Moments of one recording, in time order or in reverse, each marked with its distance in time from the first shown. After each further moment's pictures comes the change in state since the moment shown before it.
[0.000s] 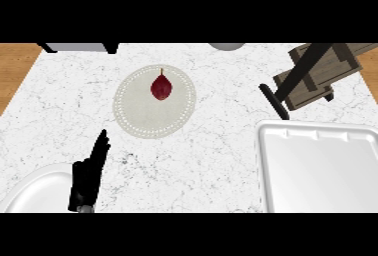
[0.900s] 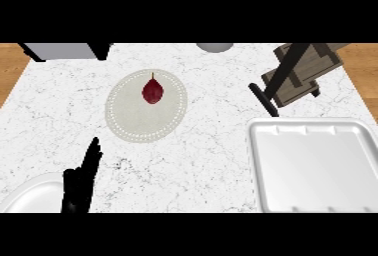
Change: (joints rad) left arm 0.063 0.008 0.020 -0.035 0.005 0.008 0.013; right arm 0.118 -0.182 -0.038 -0.451 0.057 -0.080 0.145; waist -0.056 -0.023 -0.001
